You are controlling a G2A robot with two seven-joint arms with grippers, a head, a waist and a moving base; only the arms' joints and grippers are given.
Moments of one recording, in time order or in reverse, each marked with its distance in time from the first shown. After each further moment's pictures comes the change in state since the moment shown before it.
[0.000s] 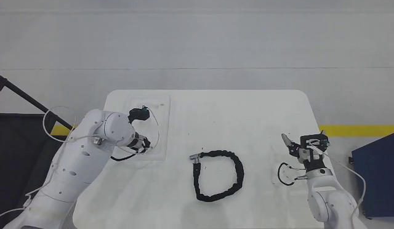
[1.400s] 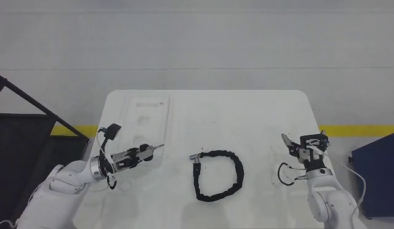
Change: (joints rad) left arm 0.538 0.069 -0.335 0.145 -1.028 -1.111 0.606; right arm 0.014 0.002 -0.009 -0.009 -0.024 -0.017 0.012
